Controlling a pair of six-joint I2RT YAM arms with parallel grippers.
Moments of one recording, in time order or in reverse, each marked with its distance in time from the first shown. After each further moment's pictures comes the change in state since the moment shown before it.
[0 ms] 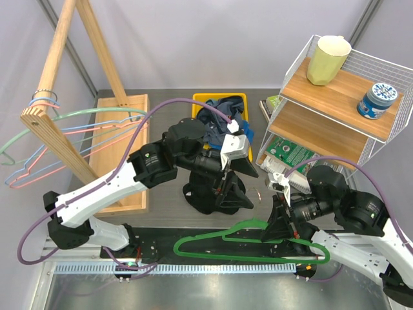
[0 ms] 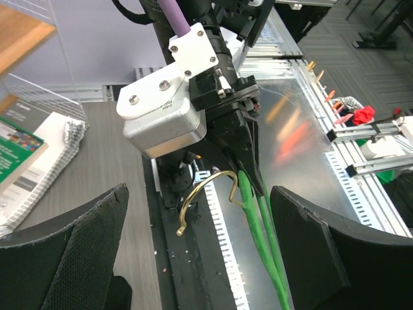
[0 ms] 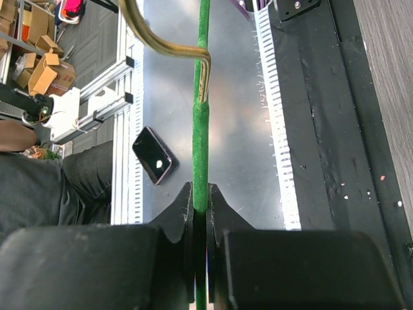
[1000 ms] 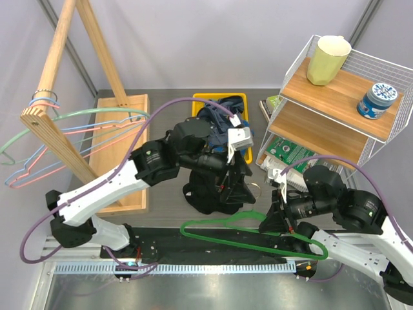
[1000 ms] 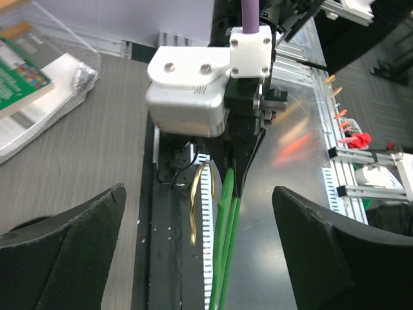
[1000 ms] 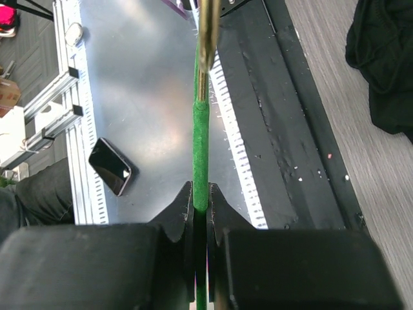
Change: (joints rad) left arm 0.002 0.049 0.056 -0.122 -0.119 -0.157; right arm 0.017 0.019 0.005 -0.037 0.198 -0.026
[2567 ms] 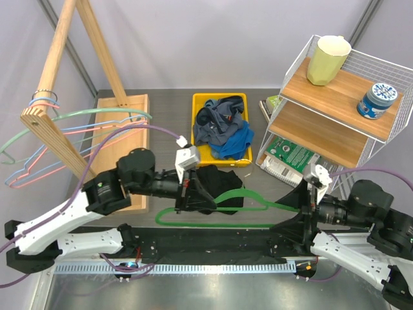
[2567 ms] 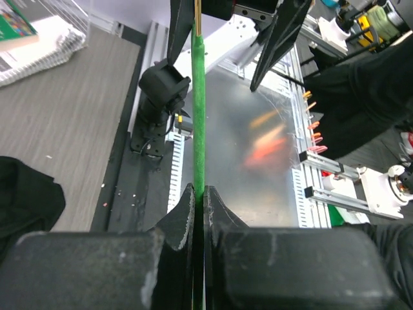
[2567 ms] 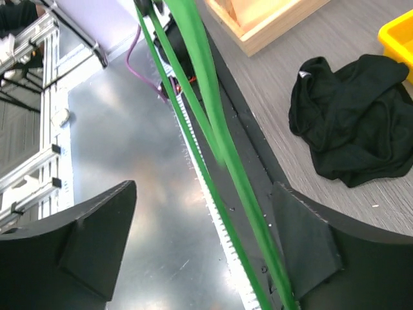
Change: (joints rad) left arm -0.004 -0.443 -0.428 0.089 -0.097 -0.192; right arm 0.000 -0.171 0.075 0.089 0.202 0.085
